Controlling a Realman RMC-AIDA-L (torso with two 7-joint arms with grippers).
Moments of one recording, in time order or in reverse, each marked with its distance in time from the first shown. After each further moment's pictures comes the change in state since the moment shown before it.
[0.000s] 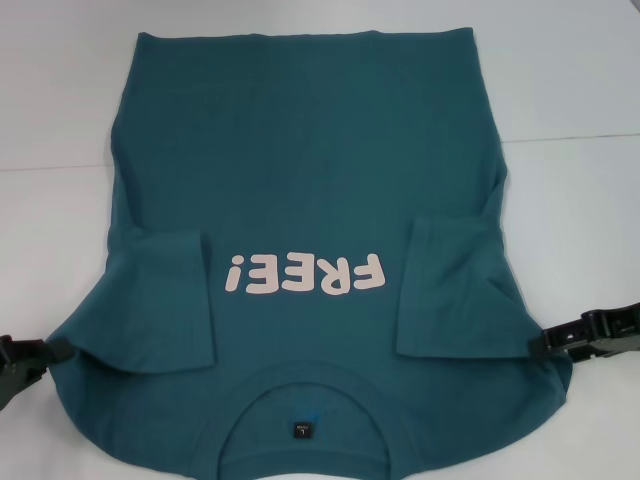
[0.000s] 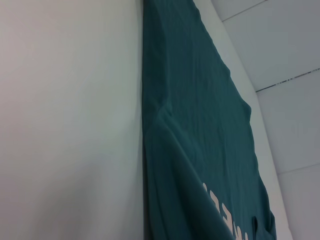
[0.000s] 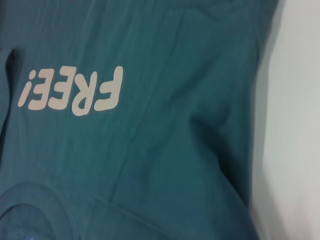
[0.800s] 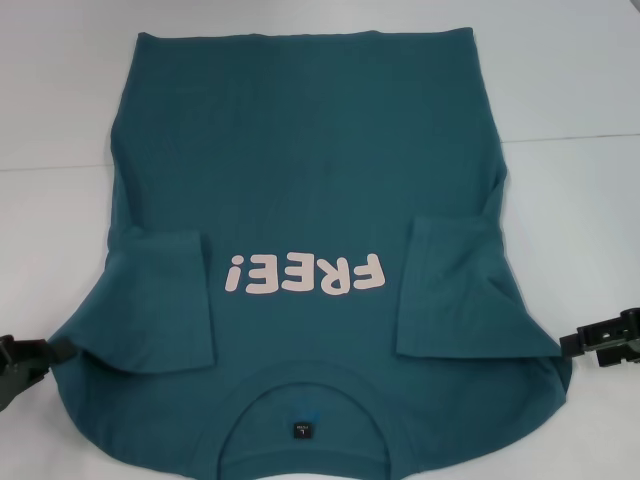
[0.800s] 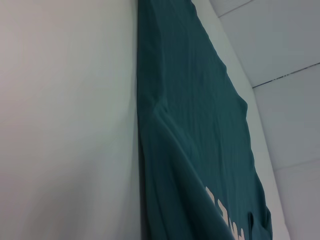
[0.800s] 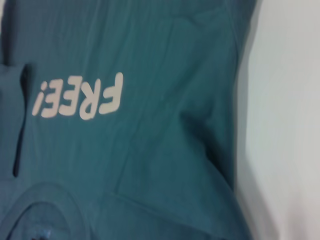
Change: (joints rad) left arm -0.004 0.001 -0.001 0.000 0.004 0.013 0.000; right arm -0.046 -0.055 0.037 -0.001 0.056 -0.083 0.002
